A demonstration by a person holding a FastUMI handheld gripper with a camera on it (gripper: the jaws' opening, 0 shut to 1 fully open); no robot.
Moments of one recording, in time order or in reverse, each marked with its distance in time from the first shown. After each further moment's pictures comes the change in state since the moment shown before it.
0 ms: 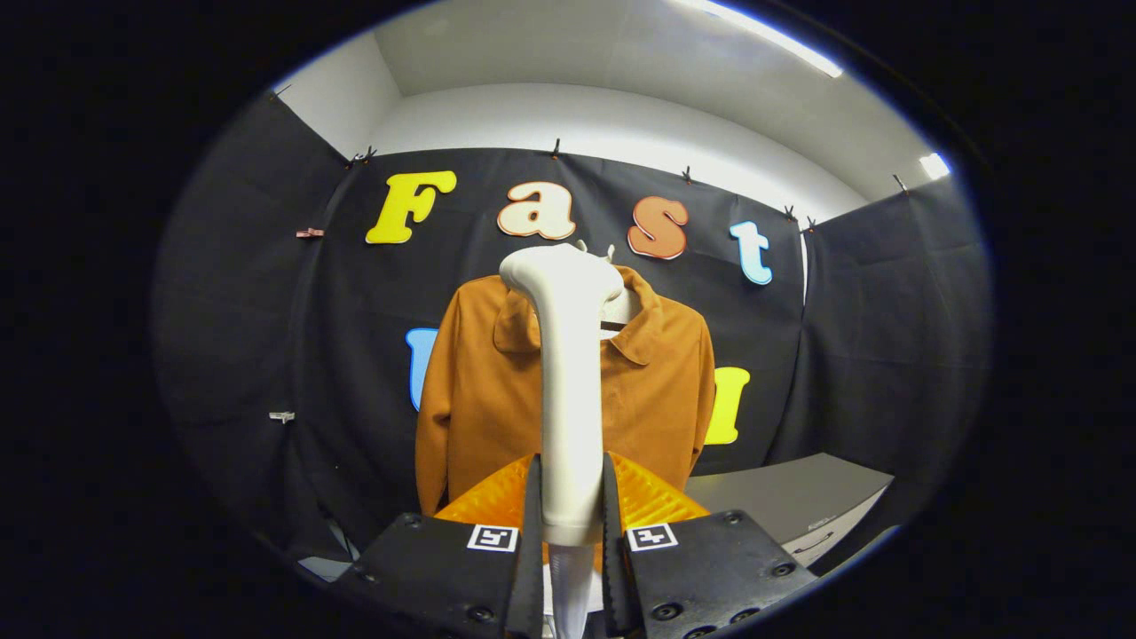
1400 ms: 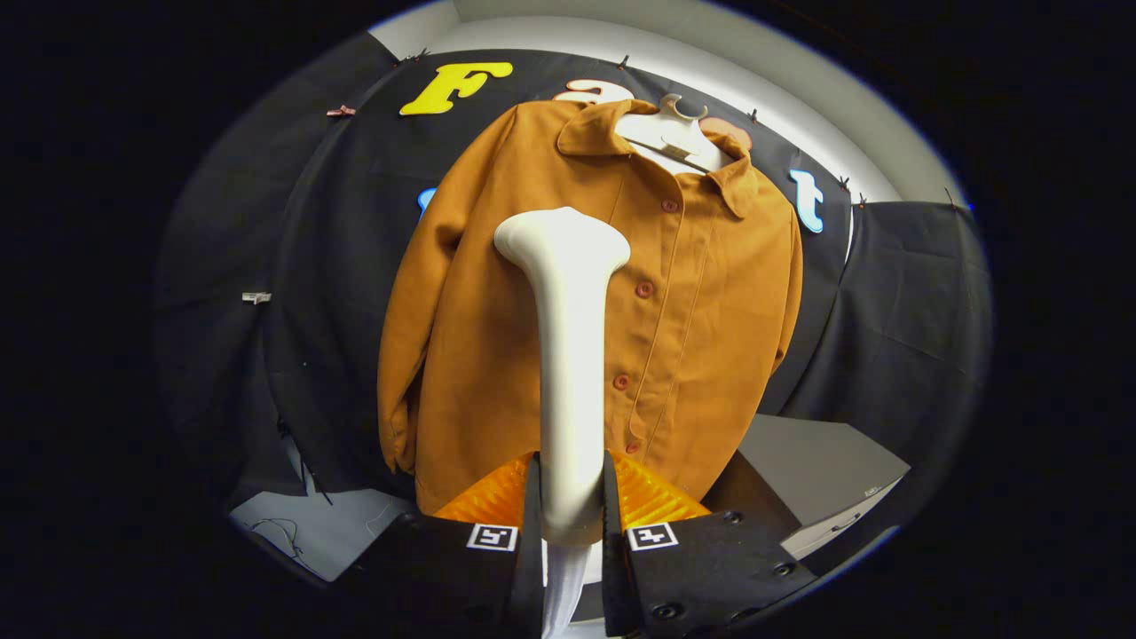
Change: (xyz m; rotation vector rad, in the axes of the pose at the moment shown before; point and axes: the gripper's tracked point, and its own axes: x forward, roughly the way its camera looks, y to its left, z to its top) arm 0.066 0.033 -0.203 -0.170 0.274 0.007
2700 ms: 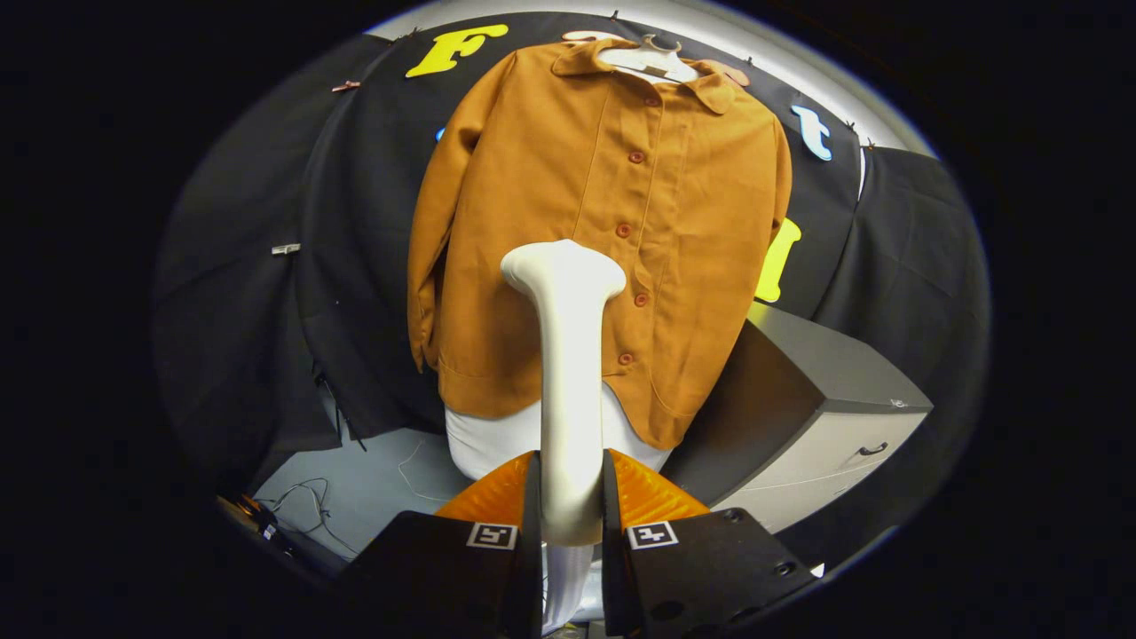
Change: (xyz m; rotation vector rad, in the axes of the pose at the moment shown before) arm -0.082 -0.002 -0.094 0.059 0.207 0.090
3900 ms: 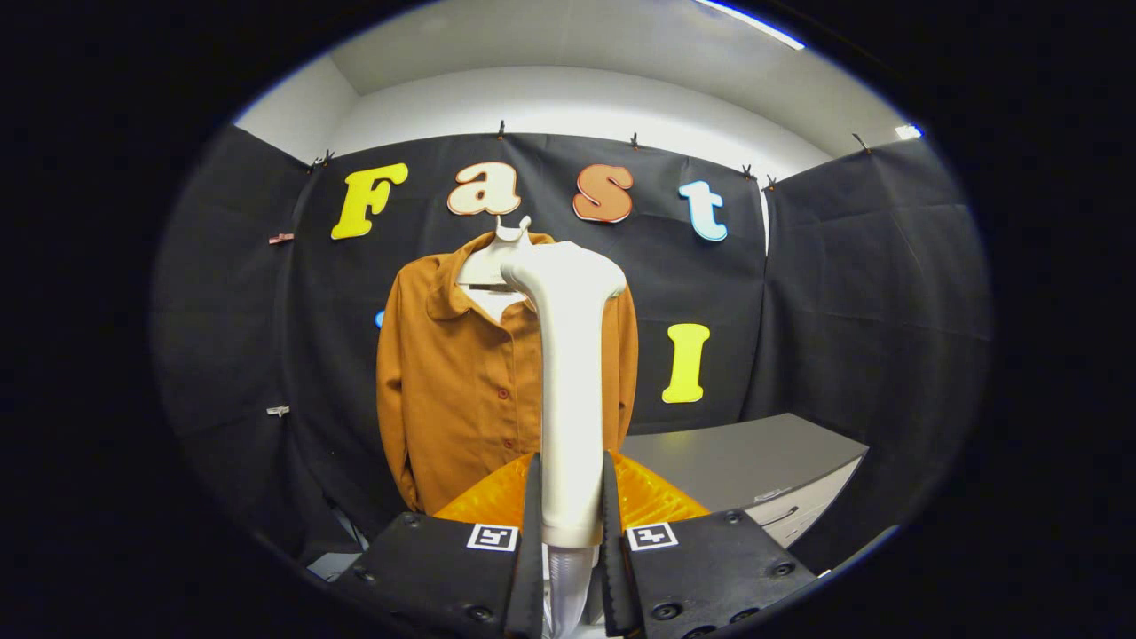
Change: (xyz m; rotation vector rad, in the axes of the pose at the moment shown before) arm -0.155 -0.160 0.196 0.217 -0.368 -0.099
